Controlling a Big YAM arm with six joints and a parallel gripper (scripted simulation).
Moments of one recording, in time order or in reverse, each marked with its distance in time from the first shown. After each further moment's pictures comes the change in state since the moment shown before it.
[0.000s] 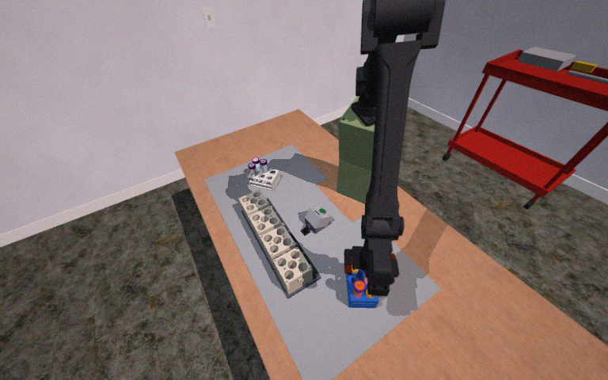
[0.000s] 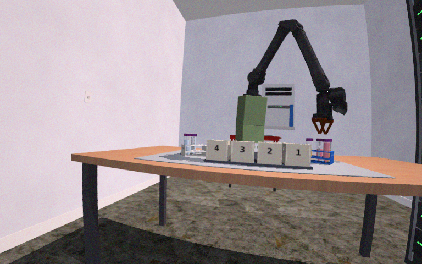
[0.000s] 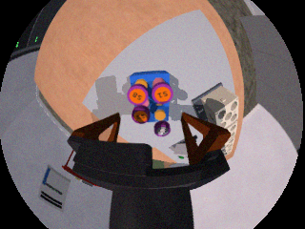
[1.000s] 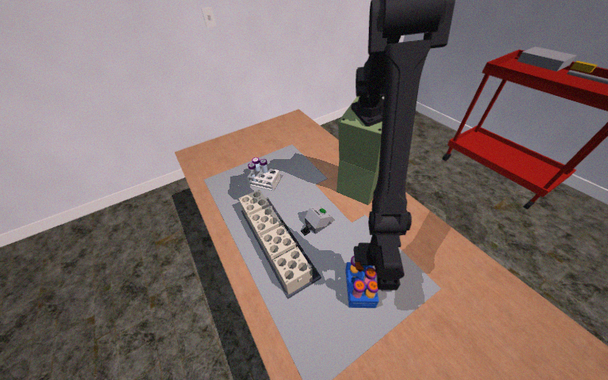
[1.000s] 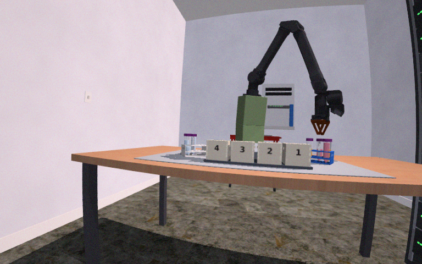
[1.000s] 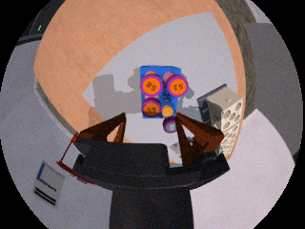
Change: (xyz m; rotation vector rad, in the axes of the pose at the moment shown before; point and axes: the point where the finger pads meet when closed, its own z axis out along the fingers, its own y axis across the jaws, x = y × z) arm 0.017 0.020 0.004 0.000 0.003 -0.063
